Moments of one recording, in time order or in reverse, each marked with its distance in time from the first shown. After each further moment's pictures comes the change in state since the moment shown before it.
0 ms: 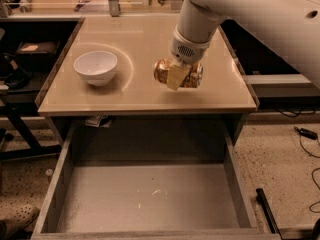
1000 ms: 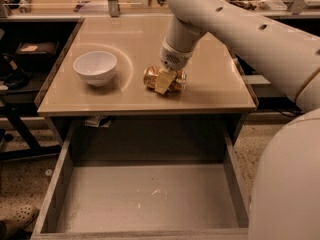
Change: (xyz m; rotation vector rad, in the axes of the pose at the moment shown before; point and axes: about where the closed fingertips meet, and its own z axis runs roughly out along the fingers) arm -0.035 -0.023 0.073 -0.091 -0.054 -0.049
